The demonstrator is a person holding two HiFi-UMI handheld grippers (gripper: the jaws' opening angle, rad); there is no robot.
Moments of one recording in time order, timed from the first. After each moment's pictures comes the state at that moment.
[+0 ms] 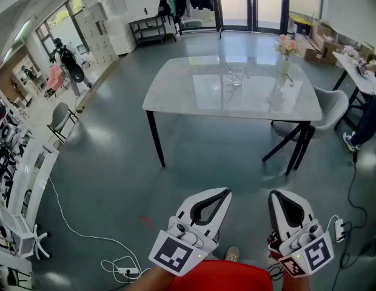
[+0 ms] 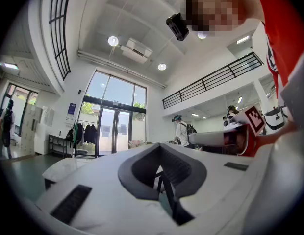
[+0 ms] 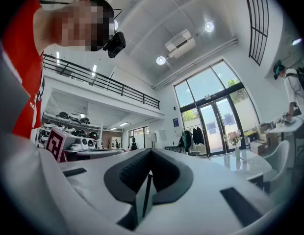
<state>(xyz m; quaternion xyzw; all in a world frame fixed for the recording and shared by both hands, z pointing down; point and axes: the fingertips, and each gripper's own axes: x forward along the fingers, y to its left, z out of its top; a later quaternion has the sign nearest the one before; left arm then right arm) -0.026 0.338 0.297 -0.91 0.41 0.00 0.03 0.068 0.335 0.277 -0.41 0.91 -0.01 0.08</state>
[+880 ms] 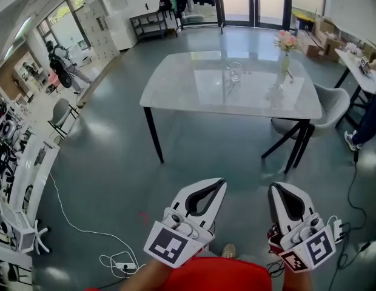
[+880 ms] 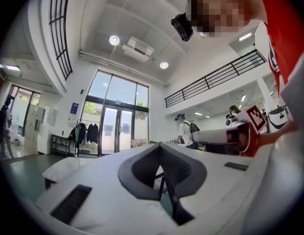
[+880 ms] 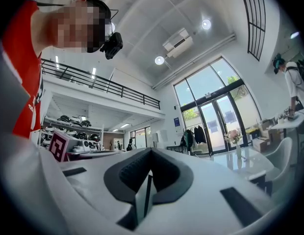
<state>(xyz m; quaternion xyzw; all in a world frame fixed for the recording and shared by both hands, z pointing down) -0.007 0.312 0.296 -0.90 0.43 0.00 0.02 0.095 0.311 0.275 -0.40 0.91 -0.02 0.09</state>
